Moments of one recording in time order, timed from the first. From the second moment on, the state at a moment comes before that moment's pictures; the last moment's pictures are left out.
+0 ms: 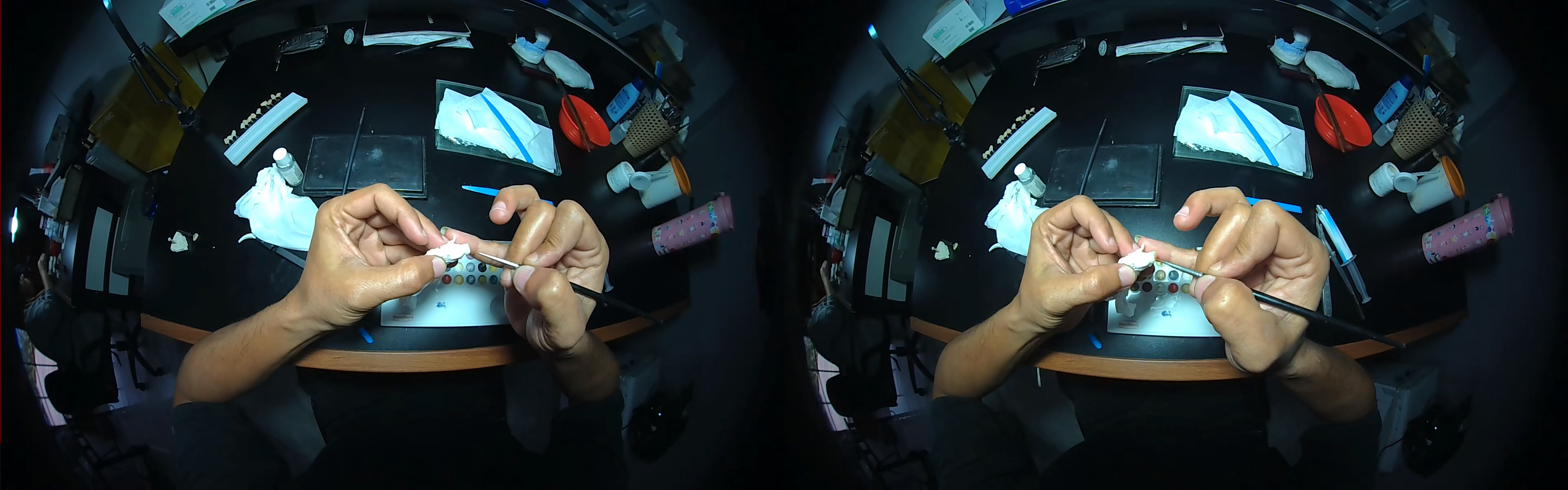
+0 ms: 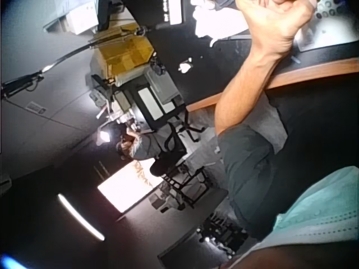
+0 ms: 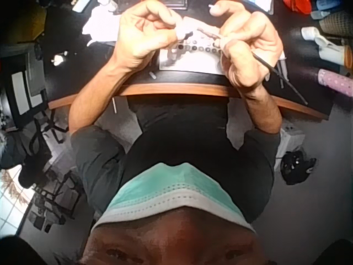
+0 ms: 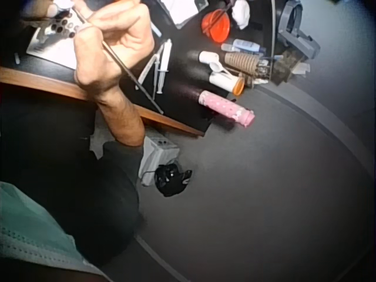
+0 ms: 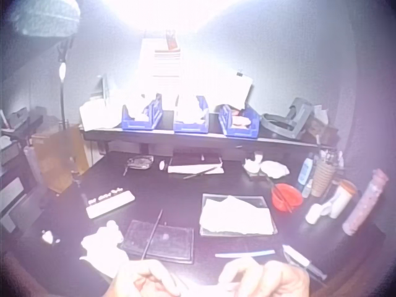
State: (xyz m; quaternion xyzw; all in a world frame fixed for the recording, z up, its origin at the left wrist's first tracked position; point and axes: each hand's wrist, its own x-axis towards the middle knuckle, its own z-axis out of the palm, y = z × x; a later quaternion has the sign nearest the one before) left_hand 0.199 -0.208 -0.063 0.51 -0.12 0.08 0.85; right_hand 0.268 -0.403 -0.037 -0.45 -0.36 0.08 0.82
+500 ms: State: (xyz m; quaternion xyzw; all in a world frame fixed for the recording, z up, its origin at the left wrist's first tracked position) left_hand 0.200 -0.207 -0.064 0.50 -0.14 0.08 0.85; right_hand 0.267 -0.403 -0.036 -0.47 -0.35 0.06 0.81
